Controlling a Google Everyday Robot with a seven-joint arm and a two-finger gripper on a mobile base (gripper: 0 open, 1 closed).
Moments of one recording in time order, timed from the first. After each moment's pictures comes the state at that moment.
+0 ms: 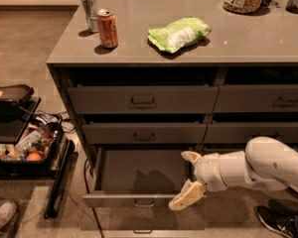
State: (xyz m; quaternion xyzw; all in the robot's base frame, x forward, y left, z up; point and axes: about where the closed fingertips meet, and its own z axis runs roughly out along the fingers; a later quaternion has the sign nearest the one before) arm 0.437 -0.089 0.624 -0.49 0.75 0.31 0.33
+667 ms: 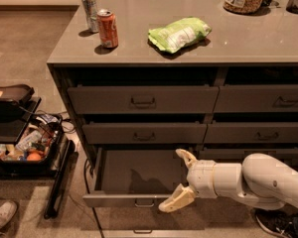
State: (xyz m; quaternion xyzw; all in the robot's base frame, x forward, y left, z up) arm 0.438 -0.066 0.631 -0.49 0.71 0.28 0.42
